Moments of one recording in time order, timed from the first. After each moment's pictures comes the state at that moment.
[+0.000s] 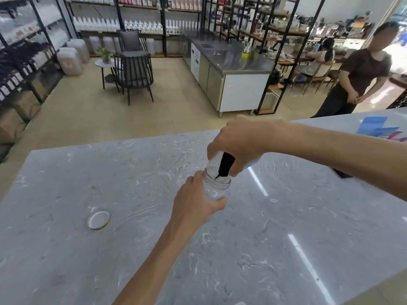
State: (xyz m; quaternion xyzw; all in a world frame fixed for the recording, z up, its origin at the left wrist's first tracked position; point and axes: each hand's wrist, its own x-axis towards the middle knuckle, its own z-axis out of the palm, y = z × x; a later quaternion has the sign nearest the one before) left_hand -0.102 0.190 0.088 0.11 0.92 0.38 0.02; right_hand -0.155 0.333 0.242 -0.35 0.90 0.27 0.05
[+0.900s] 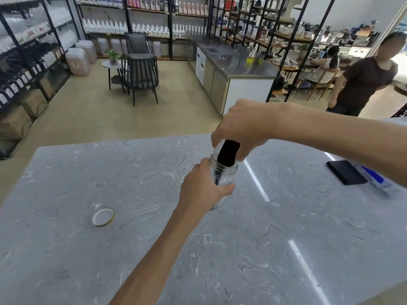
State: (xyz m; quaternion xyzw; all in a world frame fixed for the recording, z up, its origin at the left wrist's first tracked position) left_hand -0.118 0.198 0.110 0.10 0.91 0.40 -0.01; right_hand -0.162 0.321 0.272 -0.37 0.86 0.35 0.02
